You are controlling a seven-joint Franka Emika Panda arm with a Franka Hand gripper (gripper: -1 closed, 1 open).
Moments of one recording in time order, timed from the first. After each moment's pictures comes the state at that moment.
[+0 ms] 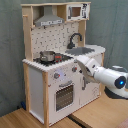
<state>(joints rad) -0.48 -1.48 1.39 -2.24 -0.02 2.65 0.03</state>
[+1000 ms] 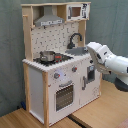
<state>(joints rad) -0.37 -1.48 1.23 -2.22 -0.02 2.42 -0.07</state>
